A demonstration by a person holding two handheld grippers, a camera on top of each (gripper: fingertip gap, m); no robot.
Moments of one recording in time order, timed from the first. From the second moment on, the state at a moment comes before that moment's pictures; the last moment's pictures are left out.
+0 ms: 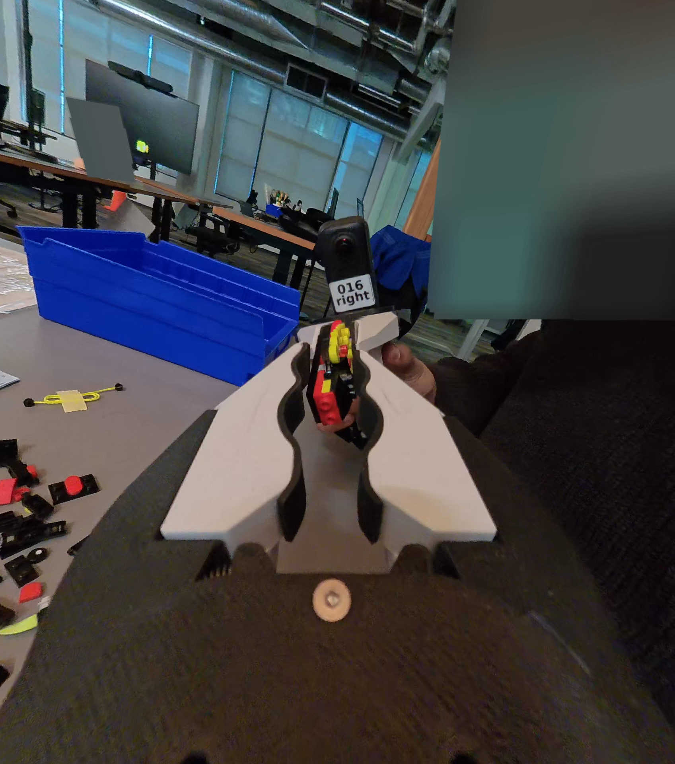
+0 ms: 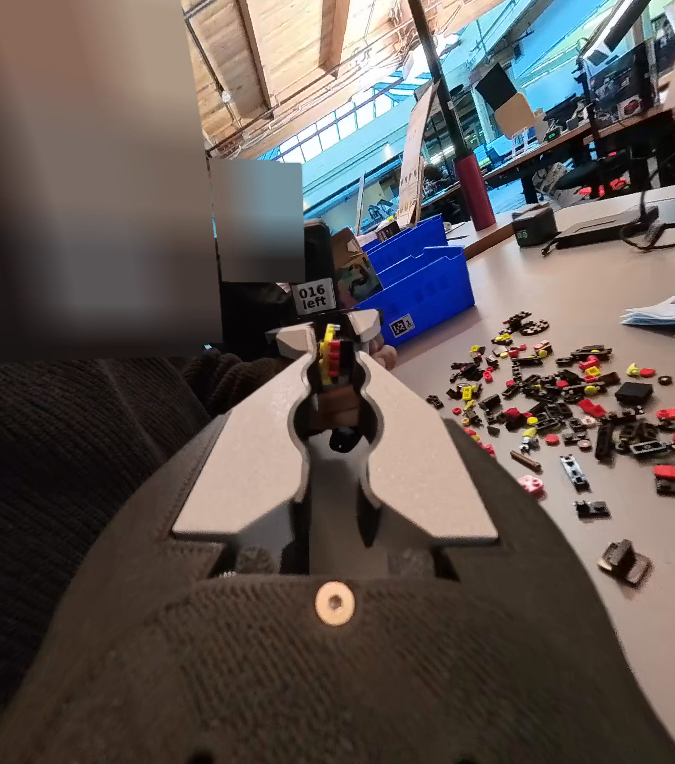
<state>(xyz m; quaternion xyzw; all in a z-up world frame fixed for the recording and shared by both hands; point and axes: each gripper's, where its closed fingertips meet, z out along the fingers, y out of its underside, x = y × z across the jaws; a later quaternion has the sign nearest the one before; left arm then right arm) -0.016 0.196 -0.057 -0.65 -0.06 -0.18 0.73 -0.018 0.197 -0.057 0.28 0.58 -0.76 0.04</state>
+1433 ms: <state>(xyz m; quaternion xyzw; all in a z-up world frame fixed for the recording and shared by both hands) 0.000 0.200 -0.120 -0.78 0.00 -0.19 0.60 -0.004 0.189 -0.128 0.15 0.81 -0.56 -0.11</state>
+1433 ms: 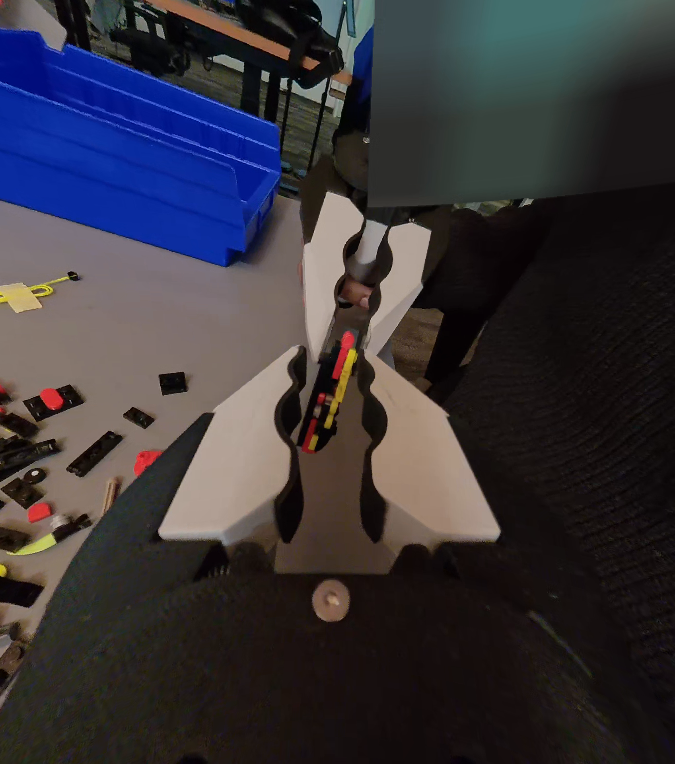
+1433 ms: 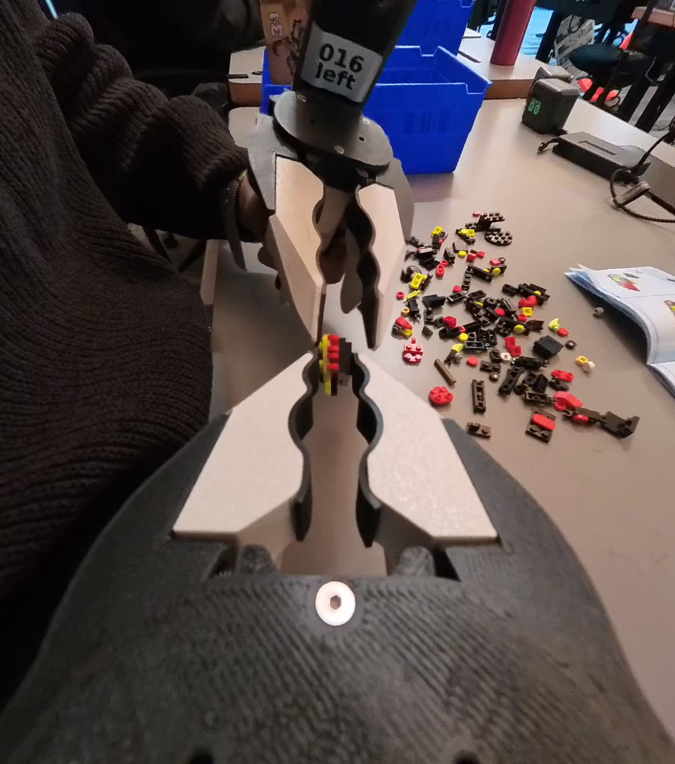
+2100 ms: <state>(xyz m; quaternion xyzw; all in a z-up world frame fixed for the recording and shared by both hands) 0.009 0.197 -0.105 -0.73 -0.01 -0.32 0.61 0.001 0.192 -0.091 0.16 0.74 -0.65 -0.07</state>
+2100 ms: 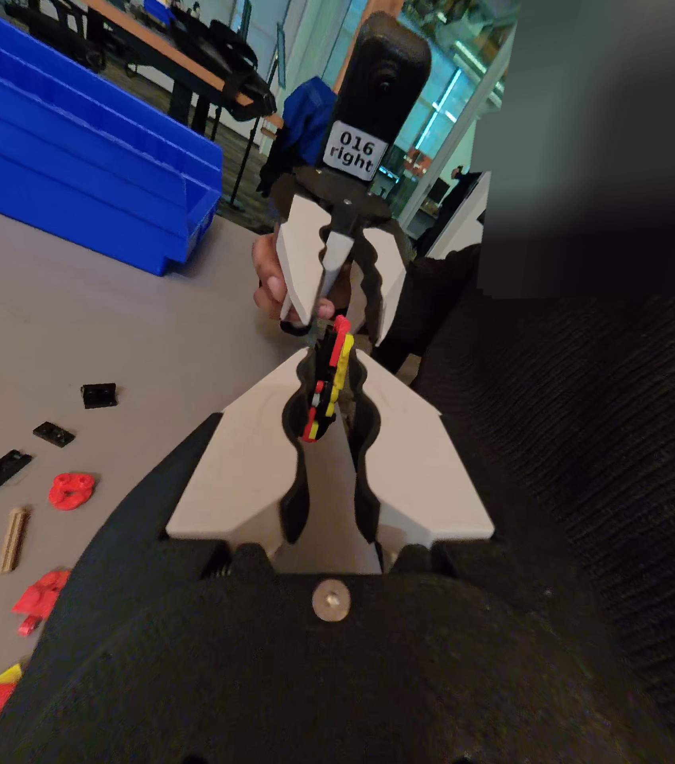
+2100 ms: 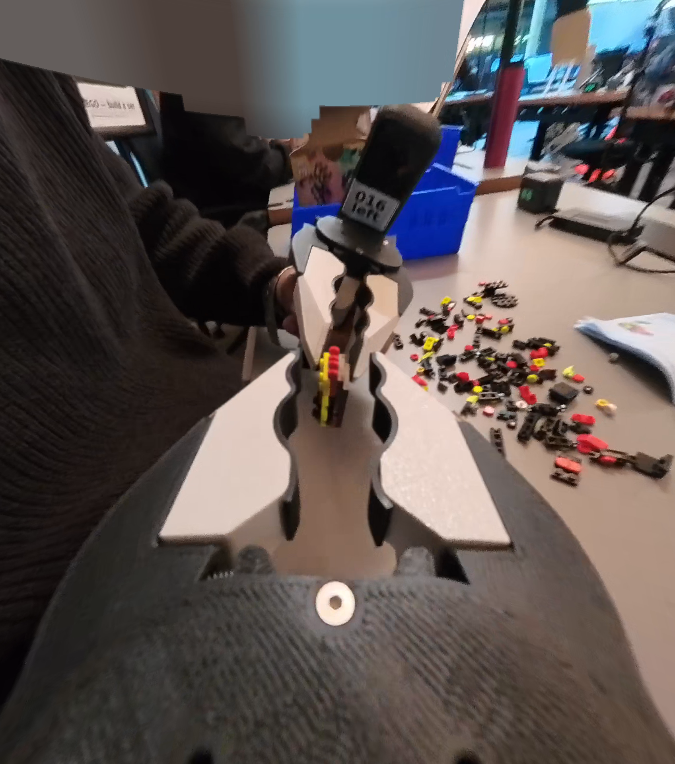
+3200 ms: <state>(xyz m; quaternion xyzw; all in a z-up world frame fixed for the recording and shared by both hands) -0.128 0.199 -0.087 -0.68 -0.18 -0.10 0.71 -0.127 0.231 -0.048 0.26 0.62 -0.69 -0.27</state>
